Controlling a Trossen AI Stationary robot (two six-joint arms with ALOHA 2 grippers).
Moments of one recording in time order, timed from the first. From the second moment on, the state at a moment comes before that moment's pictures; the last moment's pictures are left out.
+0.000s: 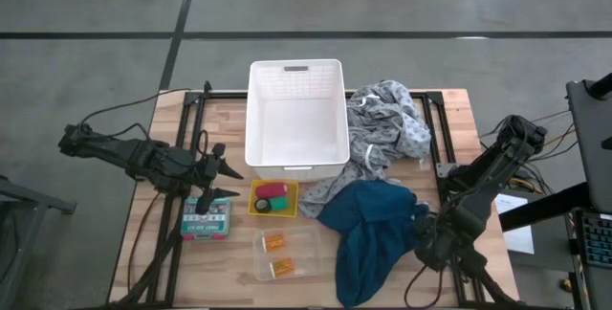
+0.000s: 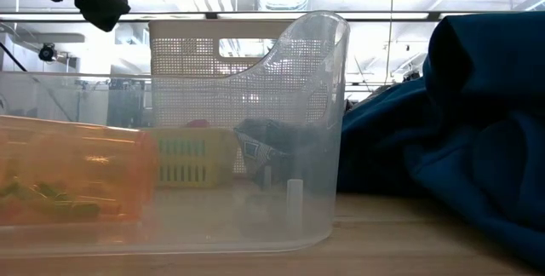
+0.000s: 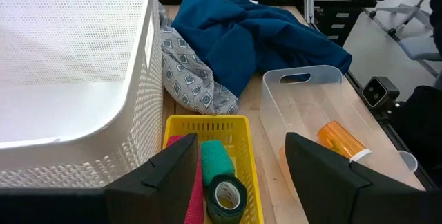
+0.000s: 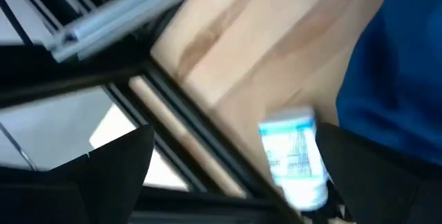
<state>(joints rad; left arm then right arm) -0.28 0.60 0.59 -0.48 -0.11 -0.13 0.86 1.36 1.06 -1.10 -0.40 0.18</state>
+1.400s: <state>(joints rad) -0.28 0.60 0.59 -0.48 -0.11 -0.13 0.87 1.36 0.68 -0.81 -0.32 0.10</state>
